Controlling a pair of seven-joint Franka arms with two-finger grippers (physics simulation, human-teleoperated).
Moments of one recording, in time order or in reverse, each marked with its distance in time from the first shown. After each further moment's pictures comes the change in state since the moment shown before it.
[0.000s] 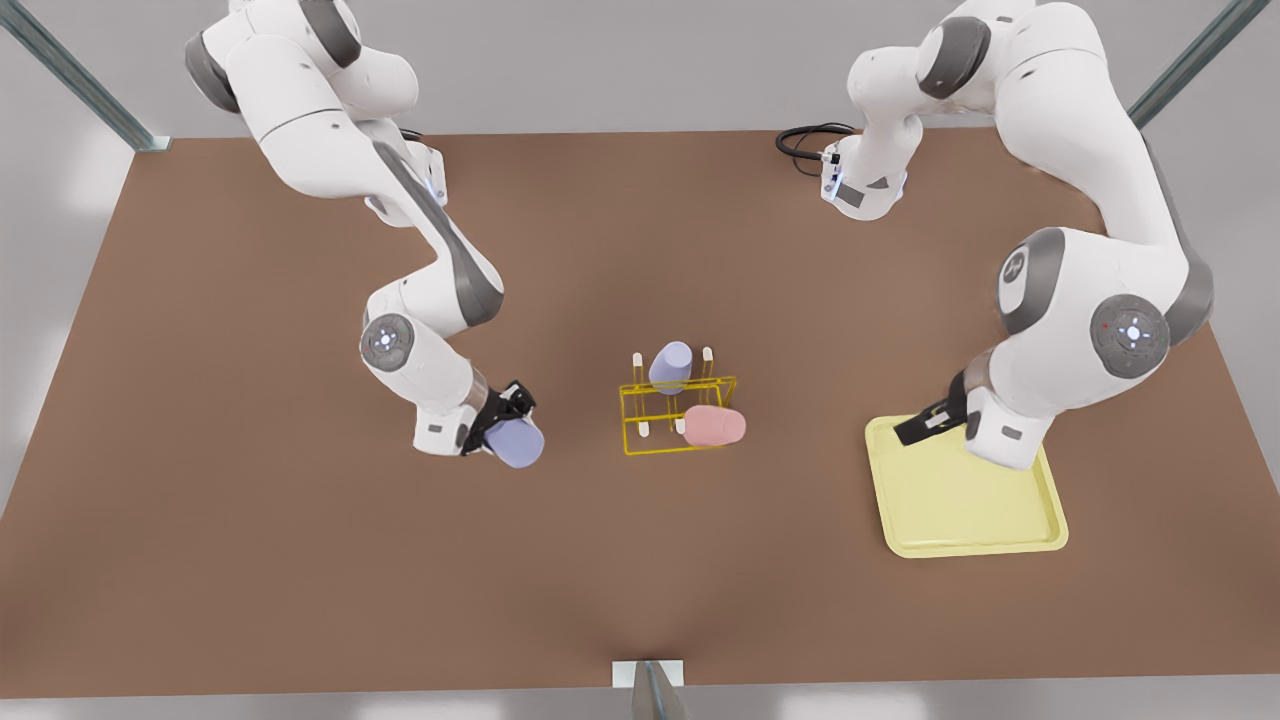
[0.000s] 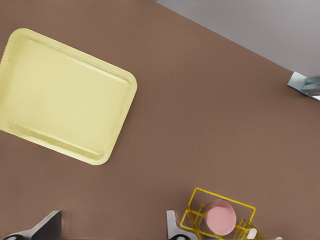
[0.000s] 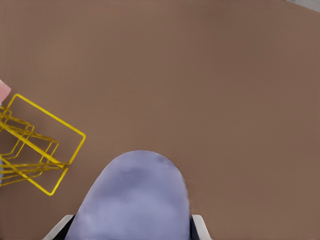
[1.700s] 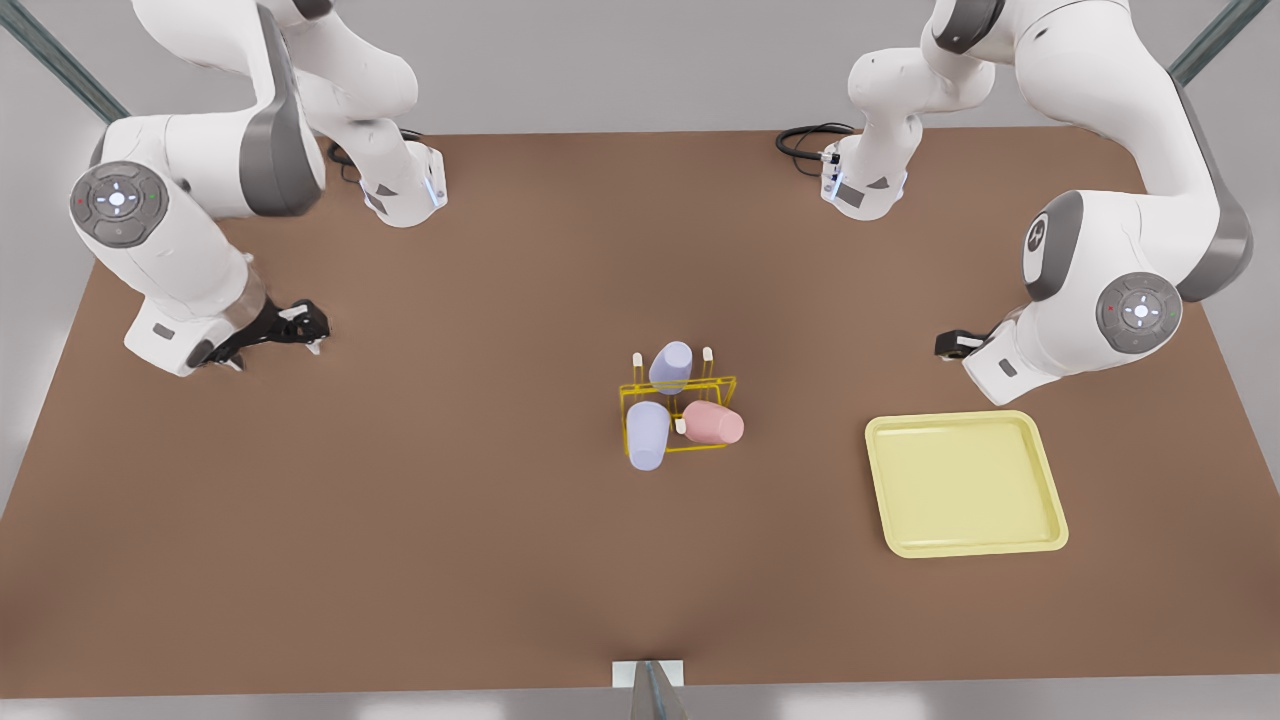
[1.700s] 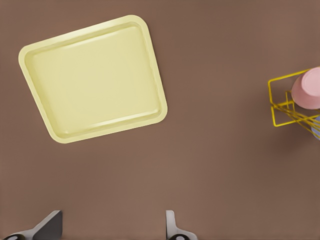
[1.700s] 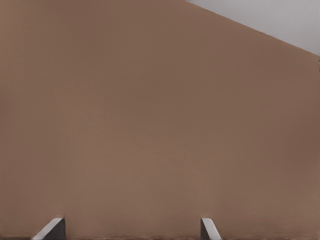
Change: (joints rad) left arm 0.049 -0.101 0.005 -0.168 0.099 -0.125 0.674; right arm -0.072 -0.300 -0.236 0.316 -0.238 -0.842 0.081
